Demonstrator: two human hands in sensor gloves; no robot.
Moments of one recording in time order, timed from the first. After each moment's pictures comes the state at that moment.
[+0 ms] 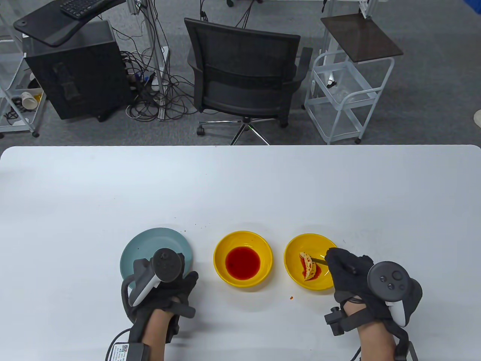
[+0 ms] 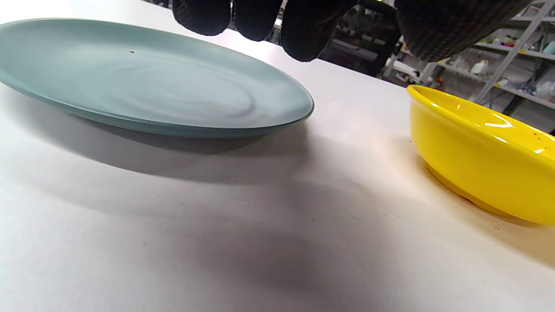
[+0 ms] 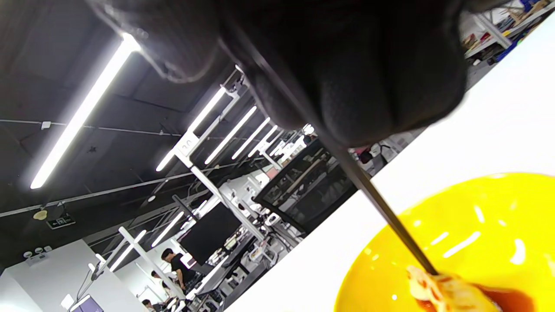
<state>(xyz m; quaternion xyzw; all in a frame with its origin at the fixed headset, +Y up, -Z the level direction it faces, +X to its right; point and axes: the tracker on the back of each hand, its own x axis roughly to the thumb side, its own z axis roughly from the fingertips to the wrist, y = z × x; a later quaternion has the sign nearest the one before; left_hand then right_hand) -0.209 -0.728 -0.274 -0.14 0.03 0.17 0.98 0.234 -0.674 -0.250 0.00 -0.12 0.90 0.41</state>
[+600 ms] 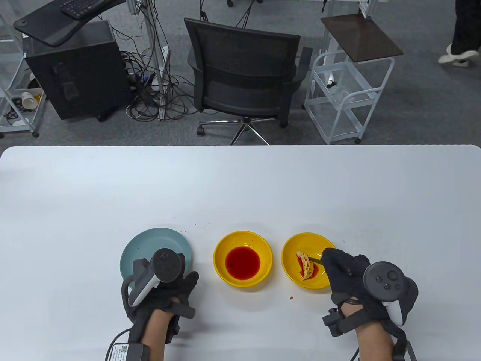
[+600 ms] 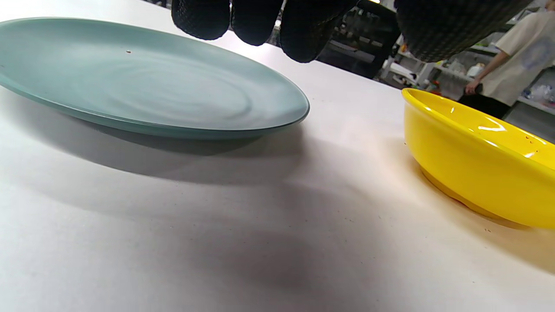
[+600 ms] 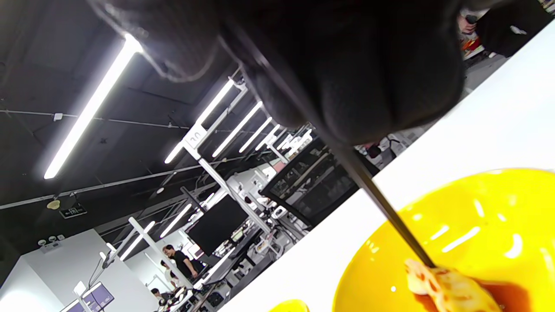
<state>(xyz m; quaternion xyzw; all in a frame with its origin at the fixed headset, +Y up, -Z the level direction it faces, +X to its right) -0.209 -0.727 -0.273 -0.14 0.03 0.18 0.97 0.228 -0.675 -0.250 0.02 -0.12 0.91 0.41</state>
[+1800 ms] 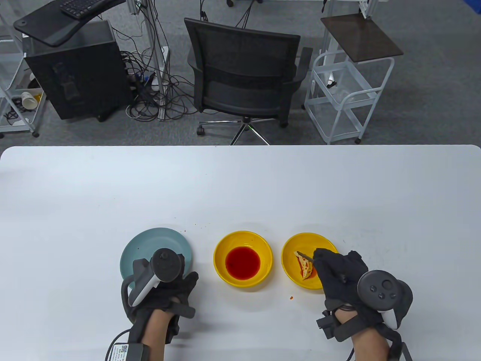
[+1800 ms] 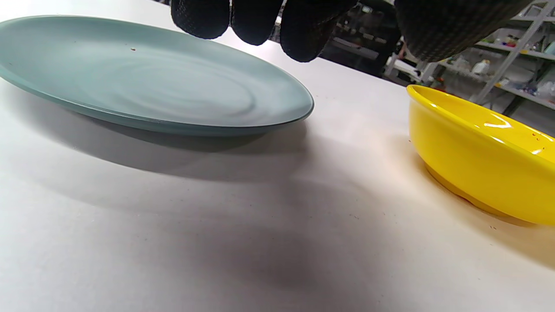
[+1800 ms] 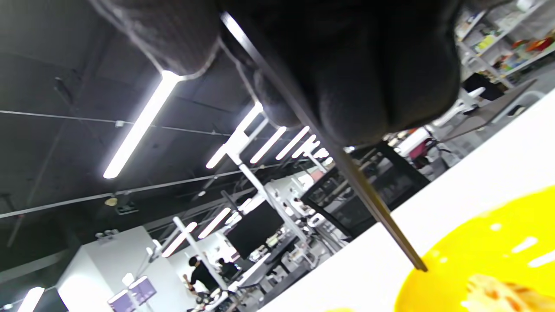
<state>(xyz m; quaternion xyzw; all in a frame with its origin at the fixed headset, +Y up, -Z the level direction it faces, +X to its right) -0.210 -0.728 -0.274 -0.14 0.03 0.17 0.97 0.207 -0.664 -0.238 0.10 -0.17 0.89 0.41</state>
